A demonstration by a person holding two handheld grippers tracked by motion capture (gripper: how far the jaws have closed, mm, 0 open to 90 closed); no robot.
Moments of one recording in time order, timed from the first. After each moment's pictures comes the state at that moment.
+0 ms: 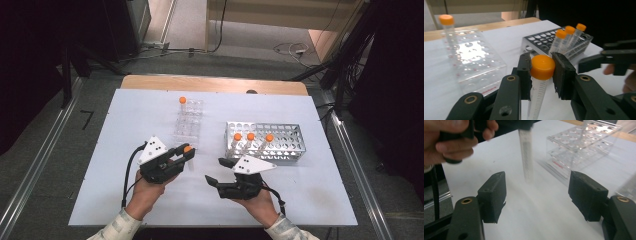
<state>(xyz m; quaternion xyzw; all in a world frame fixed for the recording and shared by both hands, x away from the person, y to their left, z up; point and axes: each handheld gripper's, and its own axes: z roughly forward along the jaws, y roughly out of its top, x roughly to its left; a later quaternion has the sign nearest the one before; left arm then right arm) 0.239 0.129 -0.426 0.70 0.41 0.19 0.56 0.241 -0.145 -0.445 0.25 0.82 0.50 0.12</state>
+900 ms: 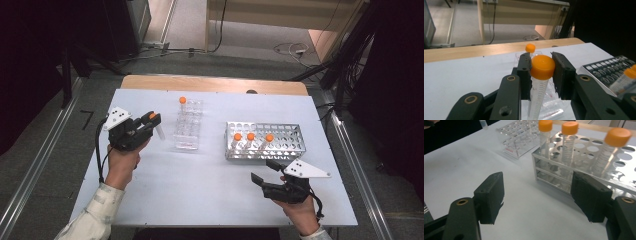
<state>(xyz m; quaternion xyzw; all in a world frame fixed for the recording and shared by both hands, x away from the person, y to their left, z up) 0.291 0.195 -0.398 0.63 0.49 0.27 0.54 0.236 -0.249 -0.444 0.36 0.78 0.49 0.16</state>
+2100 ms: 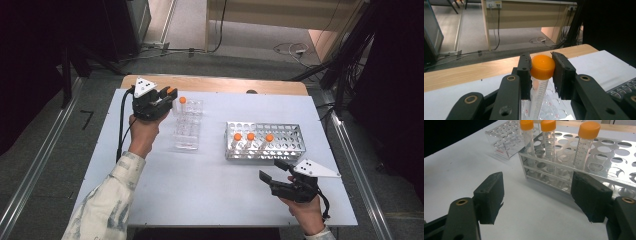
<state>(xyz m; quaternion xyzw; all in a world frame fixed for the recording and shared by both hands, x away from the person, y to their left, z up) 0.362 0.154 -0.375 0.64 0.48 0.30 0.52 0.239 -0.265 -0.447 0.38 0.76 0.50 0.16</state>
